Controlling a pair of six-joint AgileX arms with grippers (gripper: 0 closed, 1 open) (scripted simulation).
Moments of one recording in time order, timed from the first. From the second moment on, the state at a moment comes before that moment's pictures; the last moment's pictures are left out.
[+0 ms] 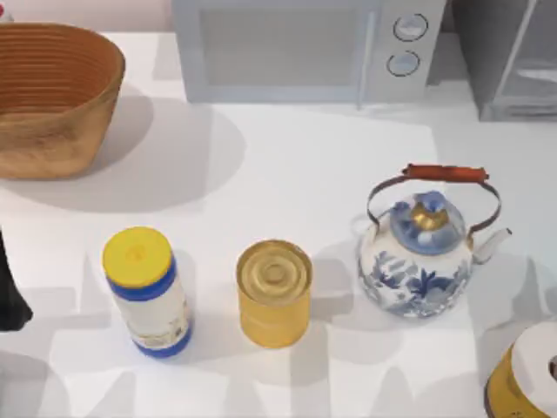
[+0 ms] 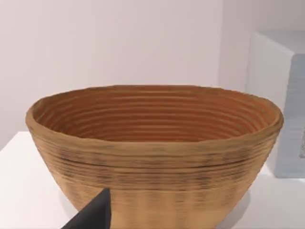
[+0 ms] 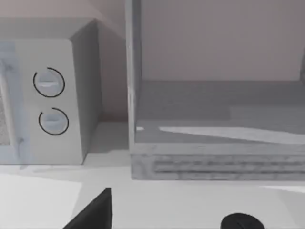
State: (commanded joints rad) left arm 0.00 0.00 0.00 0.00 0.00 0.00; right arm 0.00 0.00 0.00 0.00 0.00 0.00
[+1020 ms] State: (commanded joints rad) left arm 0.00 0.00 0.00 0.00 0.00 0.00; right arm -0.46 1.08 0.44 -0.21 -0.74 -0.86
